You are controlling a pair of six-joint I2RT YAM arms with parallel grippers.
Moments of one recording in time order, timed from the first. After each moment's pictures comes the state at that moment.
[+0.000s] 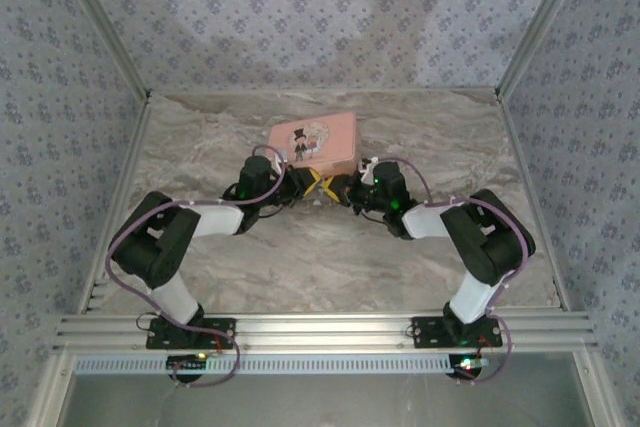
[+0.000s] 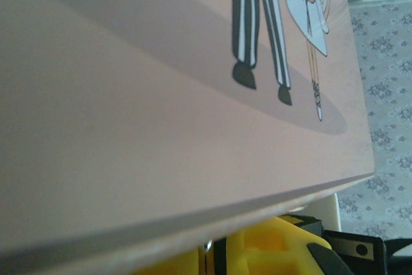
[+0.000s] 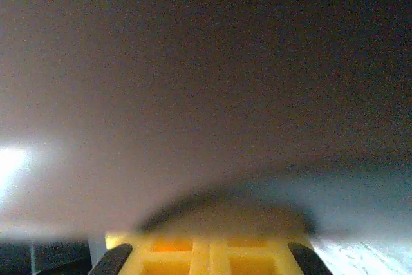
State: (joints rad) left arm -0.56 1.69 0.71 0.64 0.45 -1.29; right arm 0.54 1.71 0.65 0.73 -0.48 1.36
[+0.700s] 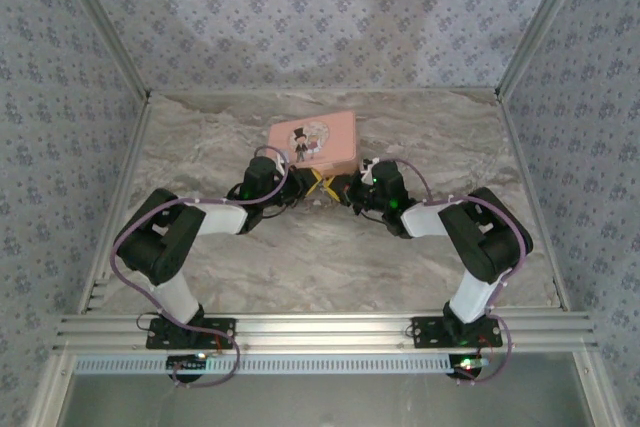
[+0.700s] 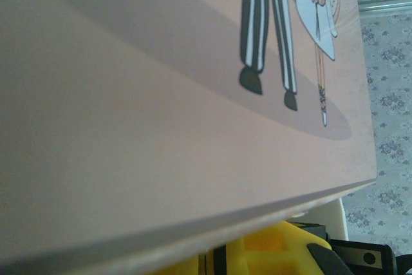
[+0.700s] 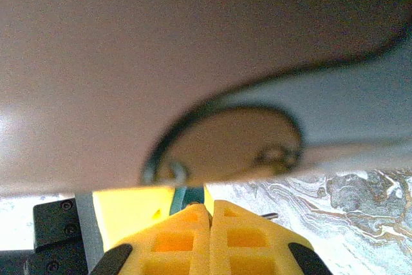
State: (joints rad) left arm -0.58 1.72 0.72 0.64 0.41 -1.30; right arm 0.54 1.72 0.66 0.71 -0.46 1.38
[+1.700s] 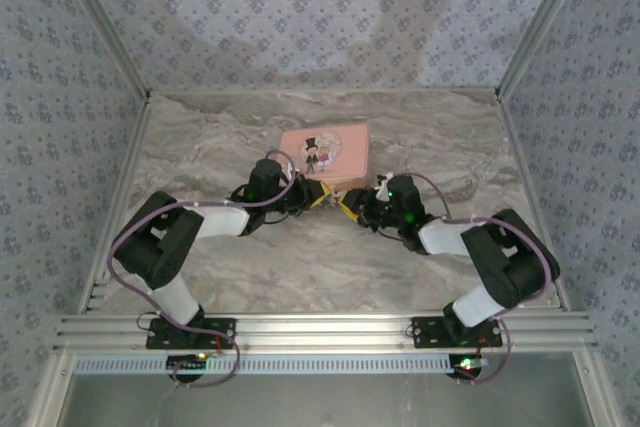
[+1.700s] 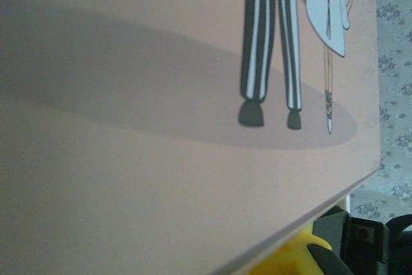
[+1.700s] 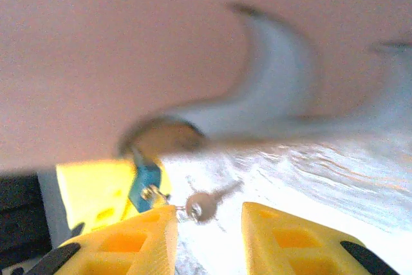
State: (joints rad) left arm -0.61 1.69 0.73 0.52 0.52 -1.21; right arm 0.49 1.50 0.46 0.57 -0.49 1.25
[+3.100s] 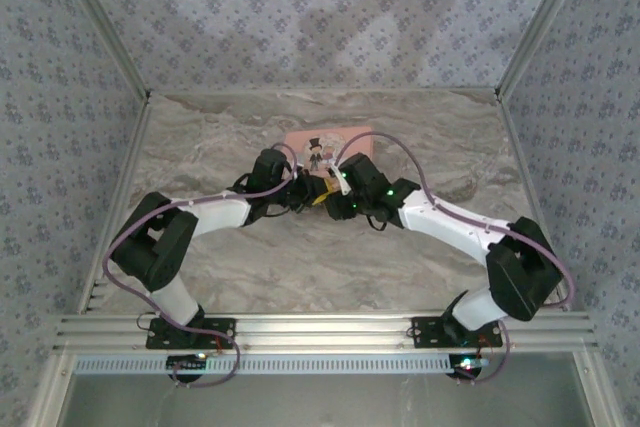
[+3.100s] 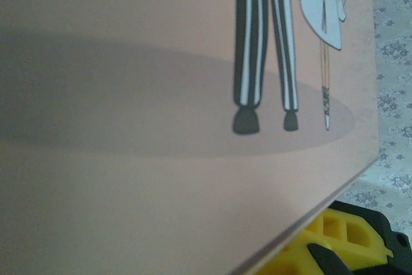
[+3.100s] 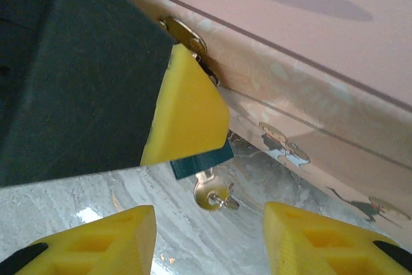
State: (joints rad) left arm -0.61 1.68 0.84 0.31 0.57 -1.19; right arm 0.76 1.49 1.01 -0.41 0.02 0.21
